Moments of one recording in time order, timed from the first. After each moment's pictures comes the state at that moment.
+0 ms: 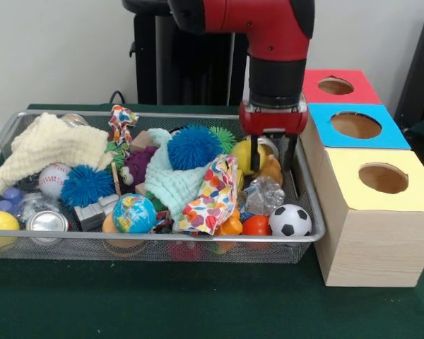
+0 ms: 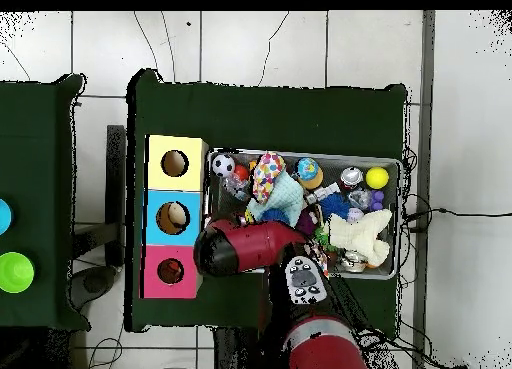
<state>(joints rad) -0.18 -0.57 0.09 1.81 -0.35 0.16 1.90</state>
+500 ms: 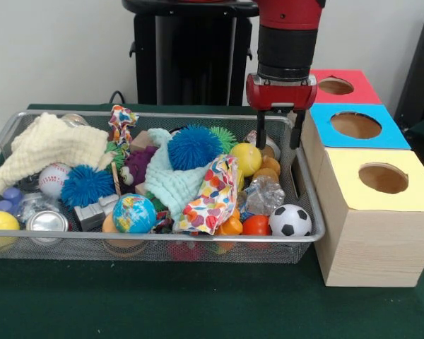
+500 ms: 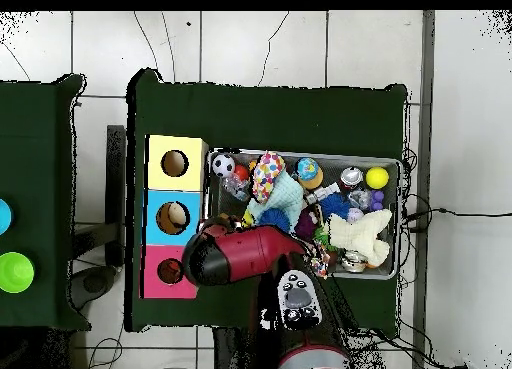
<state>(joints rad) -0.16 -0.66 0.10 1.85 -0.35 0.21 1.90</state>
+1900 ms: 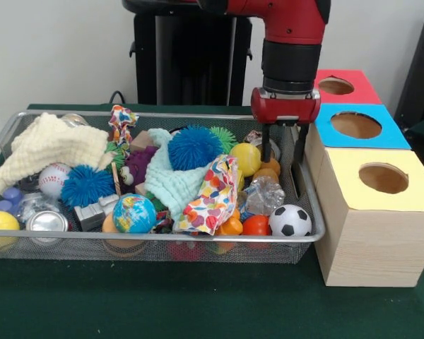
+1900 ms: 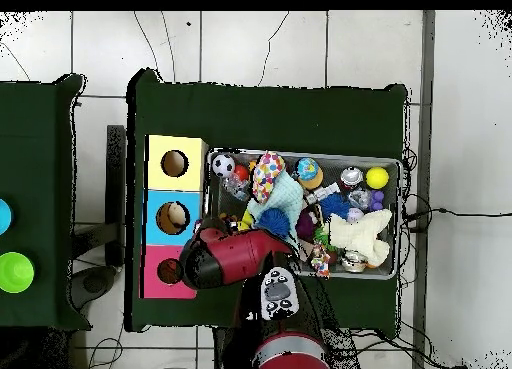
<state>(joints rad) -0.09 -0.58 0.02 1.82 -0.35 0.07 1.90</state>
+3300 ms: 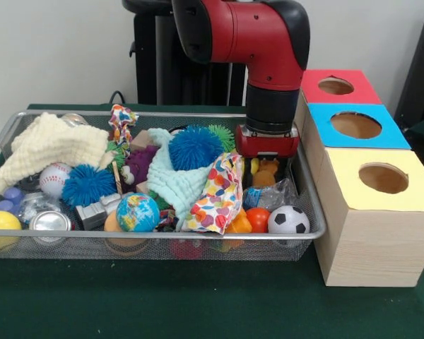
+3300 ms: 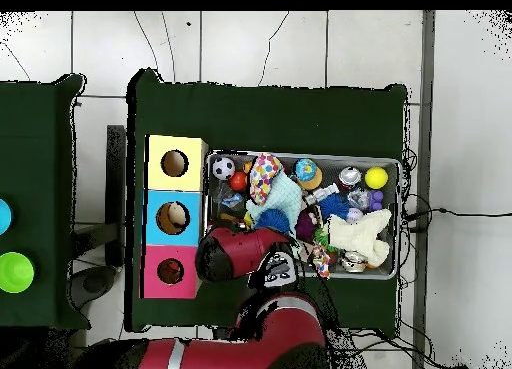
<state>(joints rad) -0.08 -0.39 -0.03 1.73 -0.35 0.01 1.90</state>
